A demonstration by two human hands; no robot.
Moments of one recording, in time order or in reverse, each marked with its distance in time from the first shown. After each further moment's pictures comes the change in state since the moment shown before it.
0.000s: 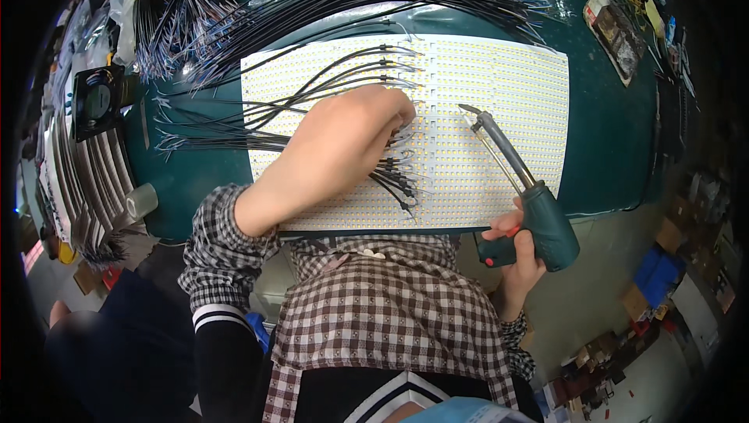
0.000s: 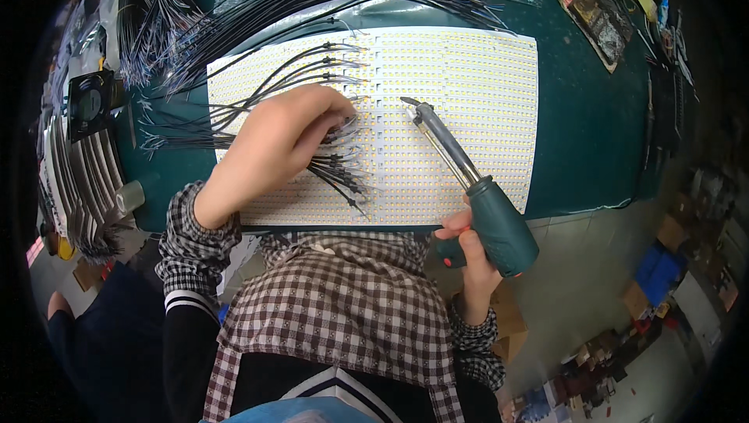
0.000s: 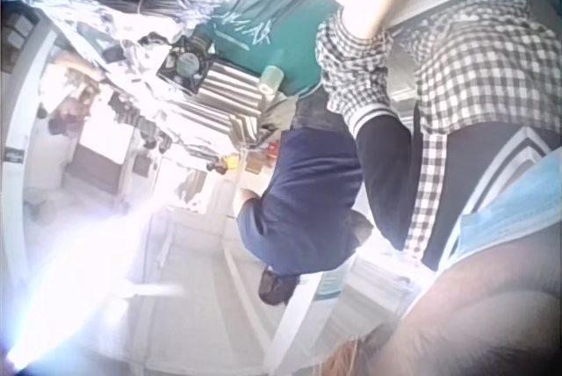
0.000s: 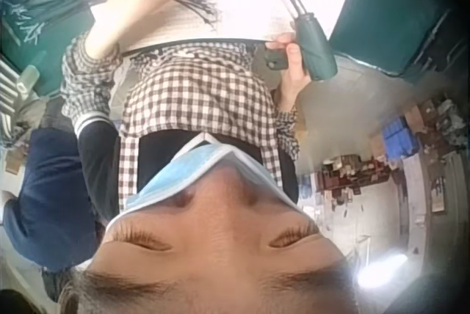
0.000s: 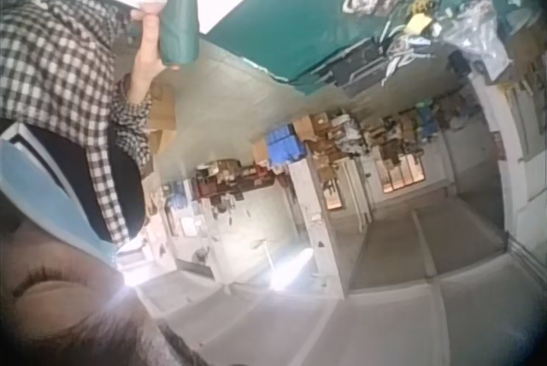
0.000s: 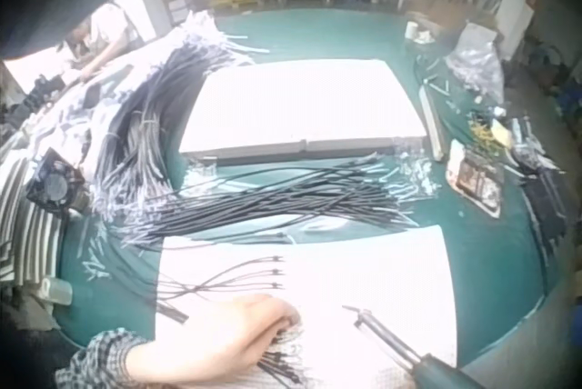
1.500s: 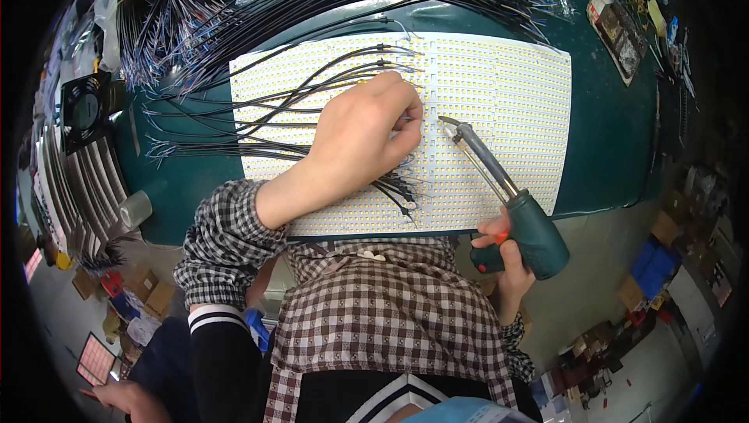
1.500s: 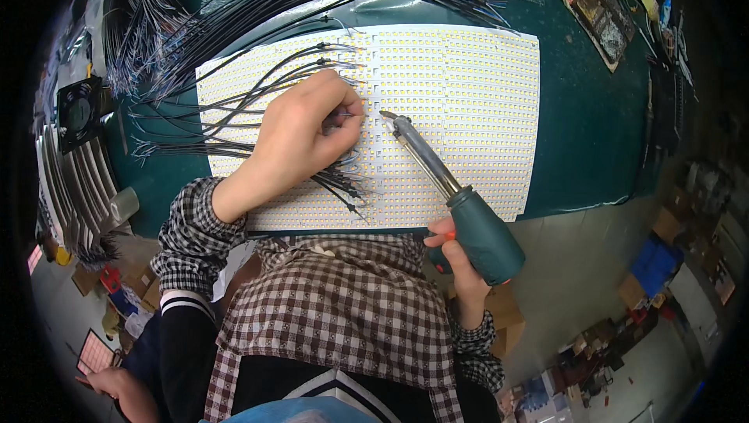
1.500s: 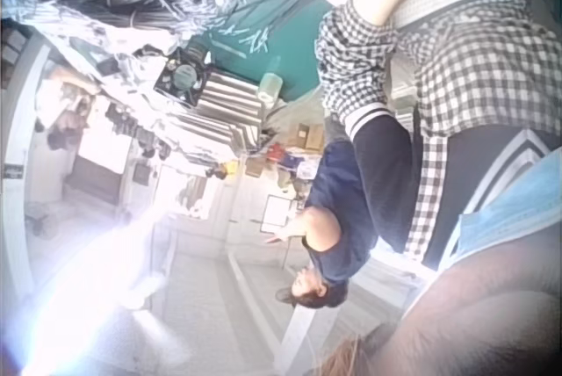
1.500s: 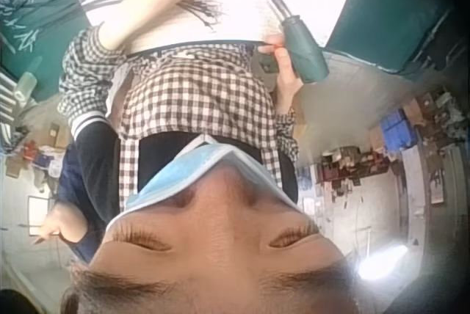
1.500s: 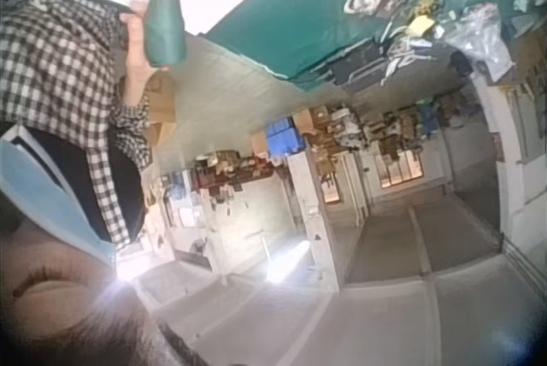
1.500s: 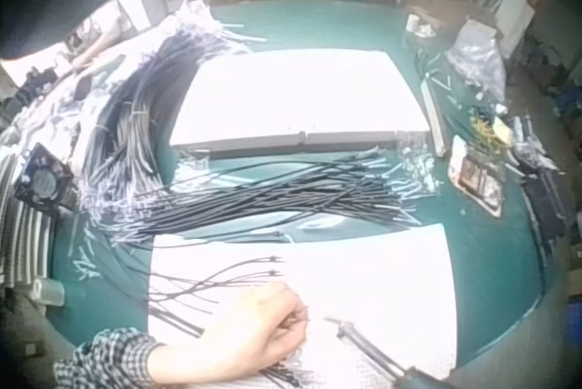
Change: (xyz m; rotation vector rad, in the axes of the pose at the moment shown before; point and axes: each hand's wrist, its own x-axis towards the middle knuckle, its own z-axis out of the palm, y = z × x) left_hand 0.015 -0.016 0.030 -0.085 0.154 -0.039; right_hand -0.001 0.000 0.008 -0.082 -0.112 -0.002
